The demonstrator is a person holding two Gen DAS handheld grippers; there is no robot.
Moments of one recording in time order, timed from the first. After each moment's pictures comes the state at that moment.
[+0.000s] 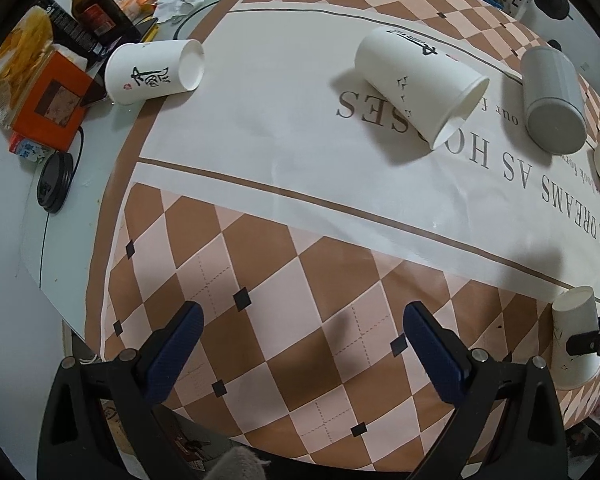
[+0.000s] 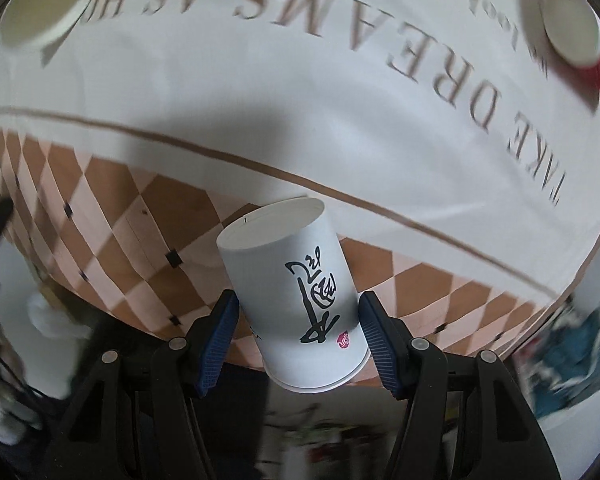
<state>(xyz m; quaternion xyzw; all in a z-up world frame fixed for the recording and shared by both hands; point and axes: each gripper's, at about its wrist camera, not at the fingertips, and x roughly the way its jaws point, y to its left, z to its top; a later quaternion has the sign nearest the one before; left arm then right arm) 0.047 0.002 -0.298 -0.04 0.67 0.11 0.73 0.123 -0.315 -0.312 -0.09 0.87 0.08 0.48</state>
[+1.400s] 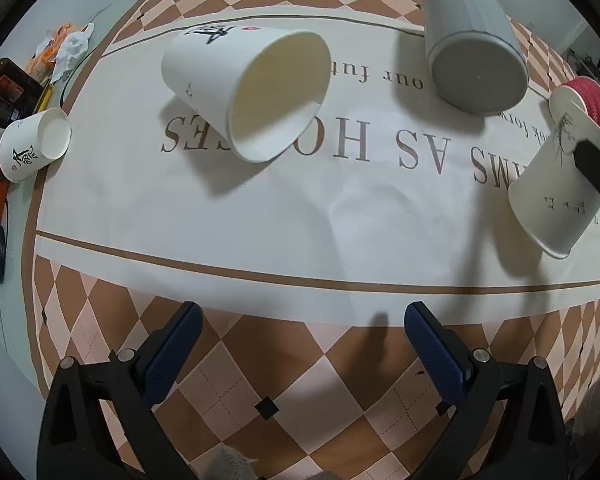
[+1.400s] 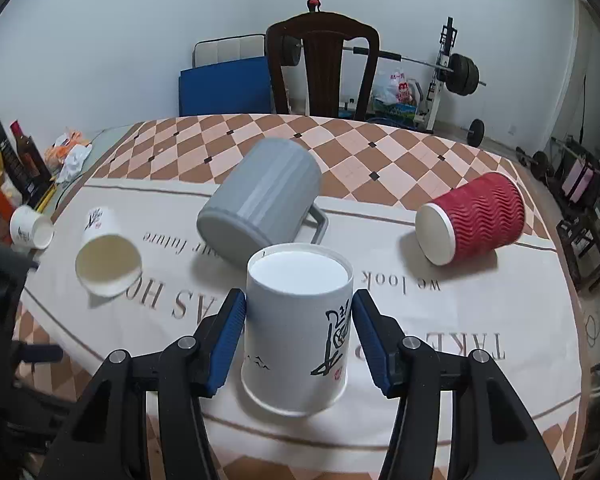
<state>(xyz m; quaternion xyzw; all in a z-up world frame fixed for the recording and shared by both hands) 0.088 -0.137 -0.316 -0.01 0.66 0.01 0.75 0.111 -0.322 -0.236 -0.03 0.43 0.06 0.90</state>
